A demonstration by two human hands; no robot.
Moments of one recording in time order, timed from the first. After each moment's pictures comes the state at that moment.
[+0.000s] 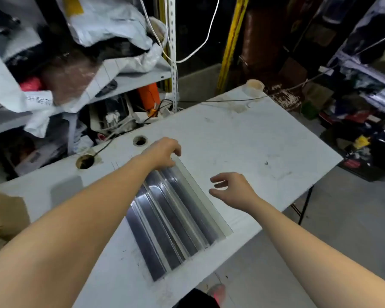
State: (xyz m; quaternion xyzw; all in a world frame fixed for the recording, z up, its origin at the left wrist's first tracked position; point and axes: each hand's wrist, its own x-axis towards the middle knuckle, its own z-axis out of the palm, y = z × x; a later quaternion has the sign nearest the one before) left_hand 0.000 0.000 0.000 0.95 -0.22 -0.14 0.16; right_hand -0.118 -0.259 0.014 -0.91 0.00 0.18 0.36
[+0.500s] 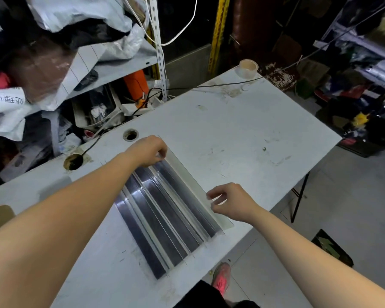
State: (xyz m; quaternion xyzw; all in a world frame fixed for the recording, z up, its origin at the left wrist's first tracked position) left_hand 0.017 0.020 -0.024 0.94 -0.26 -0.17 0.11; right_hand -0.145 -0.267 -0.028 -0.89 0.01 0.25 0.38
